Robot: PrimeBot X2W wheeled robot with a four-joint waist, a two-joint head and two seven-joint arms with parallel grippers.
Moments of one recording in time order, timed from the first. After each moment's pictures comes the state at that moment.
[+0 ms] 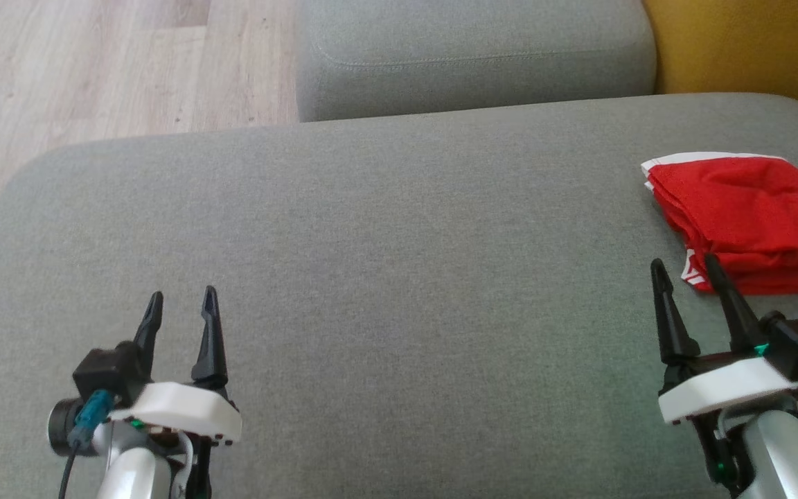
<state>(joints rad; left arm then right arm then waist) -0.06 0.05 -0.08 0.29 -0.19 0.00 -0.25 -0.11 -0.23 0.14 0.33 0.32 0.12 -0.25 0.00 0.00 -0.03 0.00</state>
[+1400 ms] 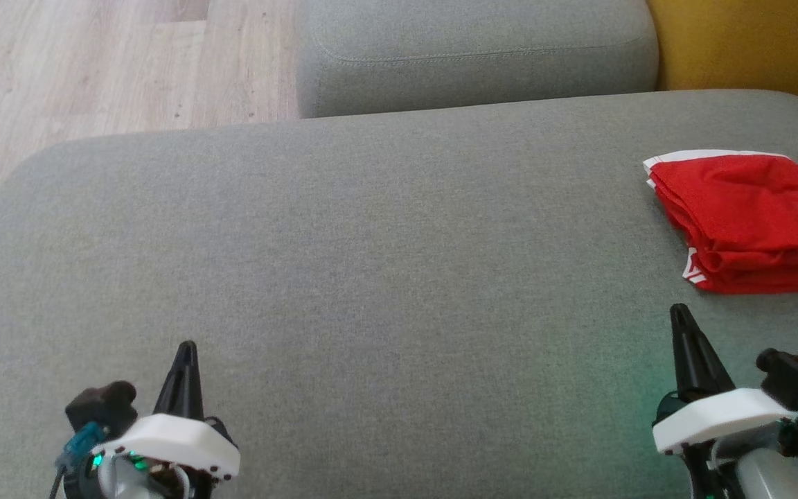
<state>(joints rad) -0.01 0.04 -0.08 0.36 -0.35 -0.01 -0.20 -0.05 -0.17 0.11 0.40 0.45 0.12 -0.20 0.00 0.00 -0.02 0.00</state>
